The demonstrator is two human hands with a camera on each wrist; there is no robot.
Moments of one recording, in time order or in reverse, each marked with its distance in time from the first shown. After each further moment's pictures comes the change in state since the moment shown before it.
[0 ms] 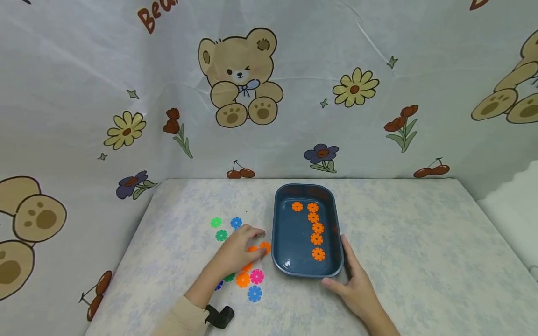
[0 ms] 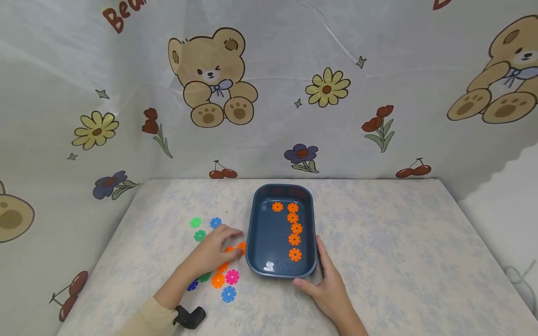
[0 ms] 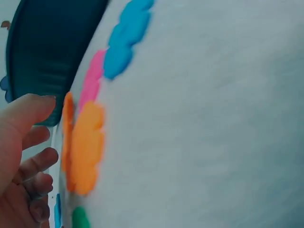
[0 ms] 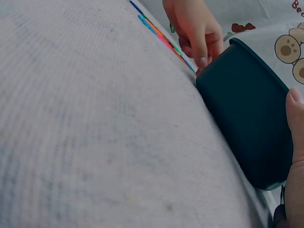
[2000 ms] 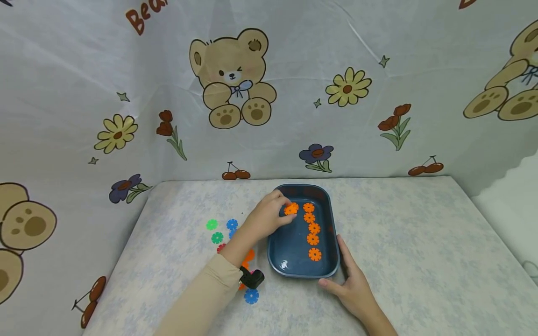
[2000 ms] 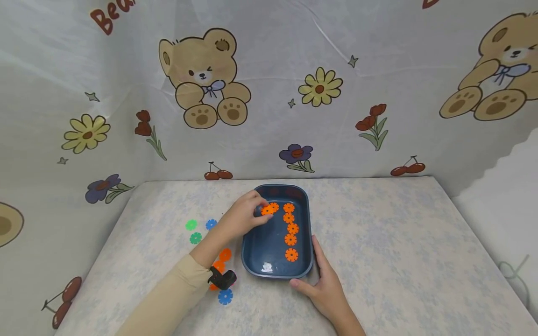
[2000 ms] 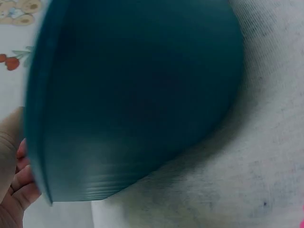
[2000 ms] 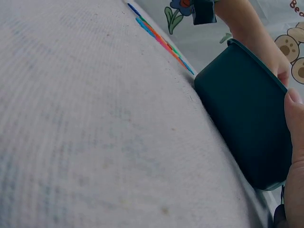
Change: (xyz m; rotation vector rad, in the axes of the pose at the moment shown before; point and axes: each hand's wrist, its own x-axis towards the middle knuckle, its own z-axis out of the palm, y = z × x) left_hand 0.089 0.082 -0.009 0.167 0.030 0.171; right_hand 0.001 0.005 0.000 0.027 0.010 -0.037
